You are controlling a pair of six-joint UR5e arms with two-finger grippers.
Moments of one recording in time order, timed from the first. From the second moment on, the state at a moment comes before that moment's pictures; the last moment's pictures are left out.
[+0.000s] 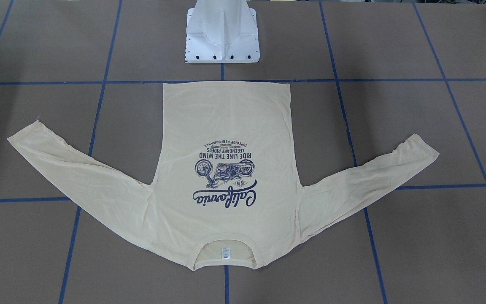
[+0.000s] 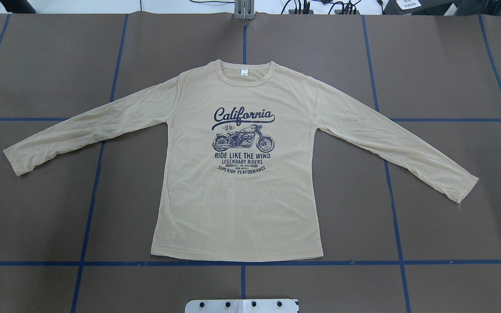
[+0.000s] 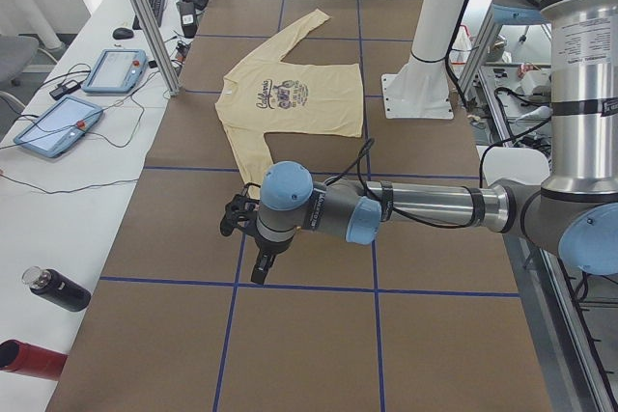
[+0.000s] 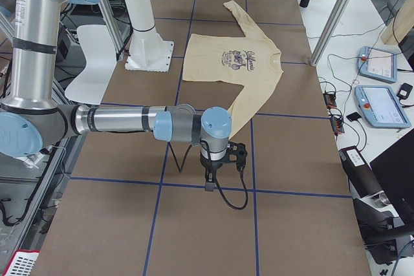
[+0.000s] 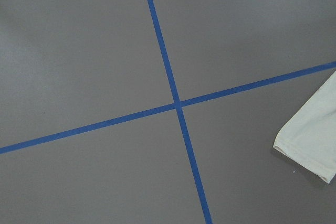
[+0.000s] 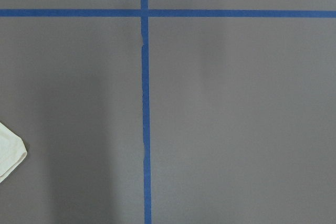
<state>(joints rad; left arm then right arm) -1.61 -1.45 -1.73 -1.81 -2.36 0.09 1.56 -1.75 1.82 -1.68 2.26 0.01</state>
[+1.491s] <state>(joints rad) -1.61 -1.60 -1.66 -2.20 -2.36 0.03 1.54 -1.64 1.95 -1.51 2.32 0.08</state>
